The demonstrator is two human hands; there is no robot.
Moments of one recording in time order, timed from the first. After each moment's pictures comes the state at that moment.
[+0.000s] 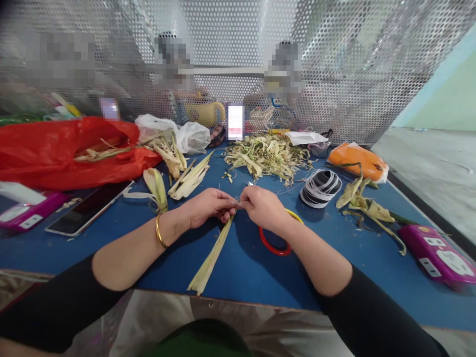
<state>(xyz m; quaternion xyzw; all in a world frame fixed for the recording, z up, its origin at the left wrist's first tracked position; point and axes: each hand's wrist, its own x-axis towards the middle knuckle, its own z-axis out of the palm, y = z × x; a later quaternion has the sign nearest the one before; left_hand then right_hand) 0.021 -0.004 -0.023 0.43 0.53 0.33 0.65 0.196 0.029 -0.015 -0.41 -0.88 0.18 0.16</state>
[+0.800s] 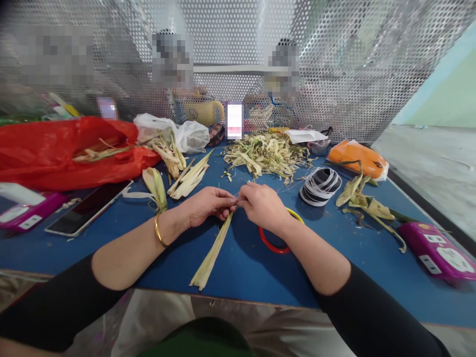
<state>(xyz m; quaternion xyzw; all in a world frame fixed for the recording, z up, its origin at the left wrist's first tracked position) 0.020 -0.004 -0.021 0.42 0.53 0.35 0.64 0.196 0.025 -0.012 -0.36 -0.90 0.14 0.19</state>
